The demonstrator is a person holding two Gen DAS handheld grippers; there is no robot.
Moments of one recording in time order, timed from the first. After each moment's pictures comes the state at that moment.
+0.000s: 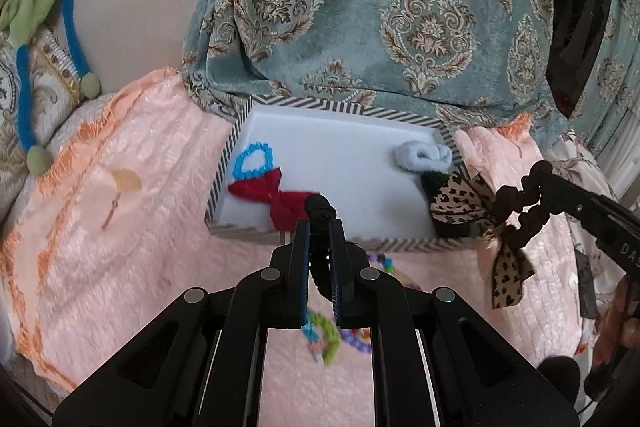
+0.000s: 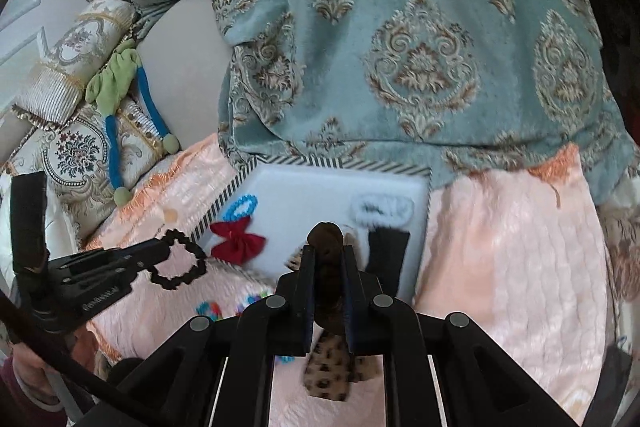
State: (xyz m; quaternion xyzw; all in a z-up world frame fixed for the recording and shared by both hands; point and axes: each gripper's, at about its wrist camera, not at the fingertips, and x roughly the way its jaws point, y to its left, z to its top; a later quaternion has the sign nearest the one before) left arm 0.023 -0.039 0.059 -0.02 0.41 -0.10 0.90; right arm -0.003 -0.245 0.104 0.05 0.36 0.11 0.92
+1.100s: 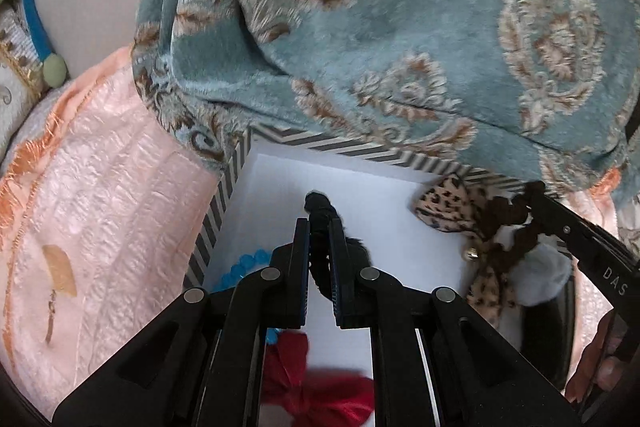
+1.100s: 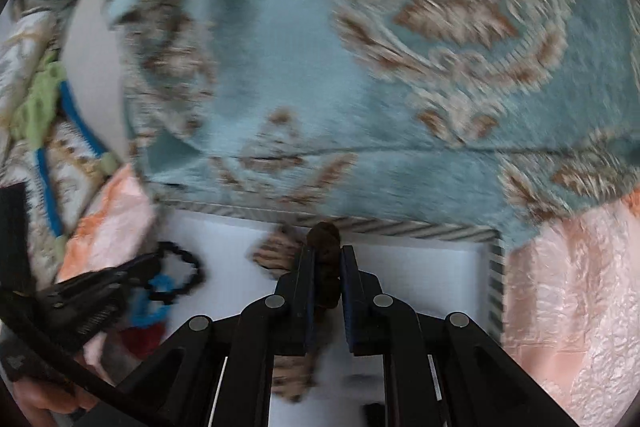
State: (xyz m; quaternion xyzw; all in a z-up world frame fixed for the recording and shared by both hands) left arm 0.238 -0.042 -0.028 -0.04 0.49 -0.05 0.87; right arm 0.219 -0.262 -0.005 0.10 0.44 0.06 0.89
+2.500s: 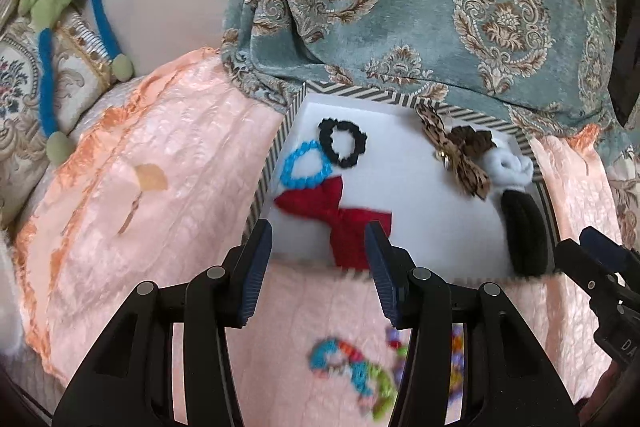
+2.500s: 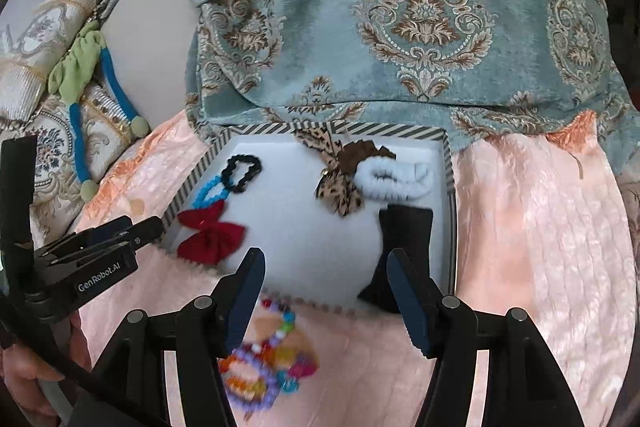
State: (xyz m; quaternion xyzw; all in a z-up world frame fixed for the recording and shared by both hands) left arm 0.070 -0.024 0.020 -0.01 0.44 -0.01 0.90; right arm 0.025 -0.221 0.052 0.06 0.41 0.07 0.91
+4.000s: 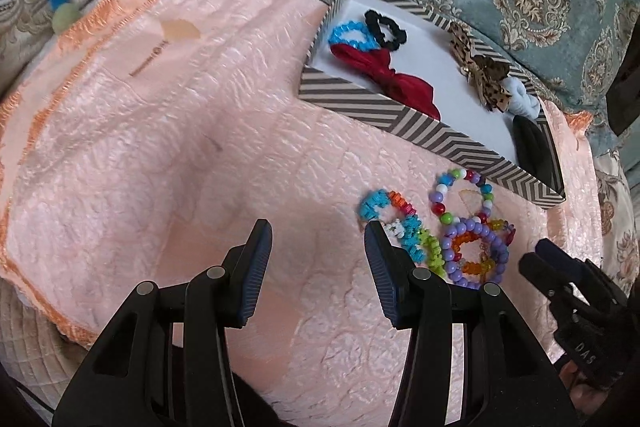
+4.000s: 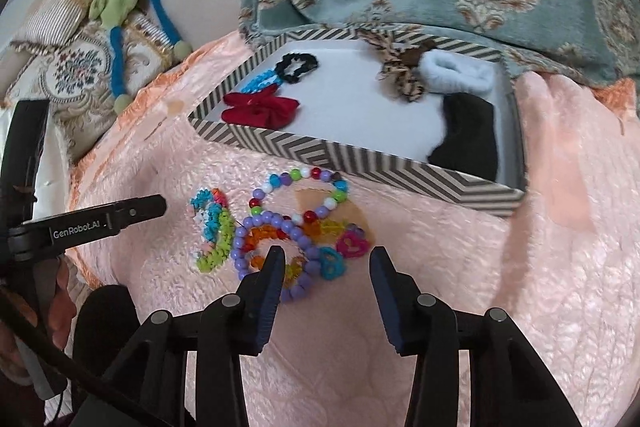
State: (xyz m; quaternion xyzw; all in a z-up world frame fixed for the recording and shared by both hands) left arm 0.008 0.030 -0.040 -0.11 0.53 -0.02 0.84; right arm -0.018 -0.186 -0.012 0.01 0.48 0.16 0.87
